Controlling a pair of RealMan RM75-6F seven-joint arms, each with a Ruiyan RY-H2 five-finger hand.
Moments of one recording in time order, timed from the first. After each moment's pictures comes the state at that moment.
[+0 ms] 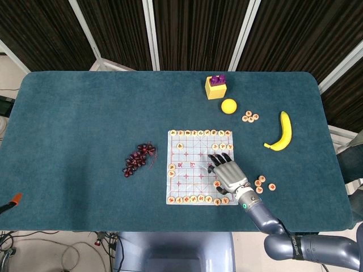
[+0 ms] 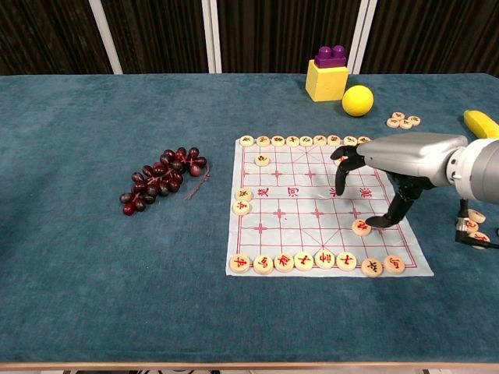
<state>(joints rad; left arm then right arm) 0.03 -1.19 -0.16 -1.78 1.33 1.66 0.20 0.78 -1.42 0.08 -1.72 -0.87 0.91 -0.58</state>
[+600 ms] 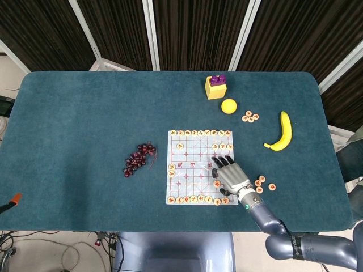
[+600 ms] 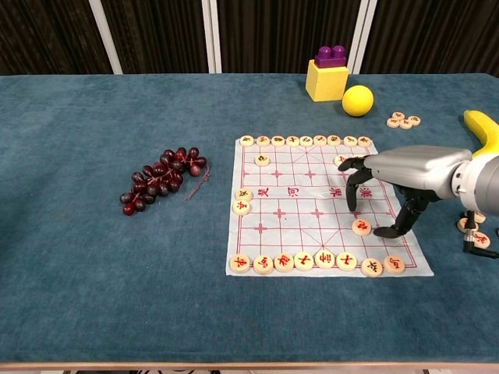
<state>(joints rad) 0.03 -1.19 -0.16 -1.78 1.32 1.66 0.20 0.78 -1.45 0.04 -1.65 -0.89 0.90 -0.54</state>
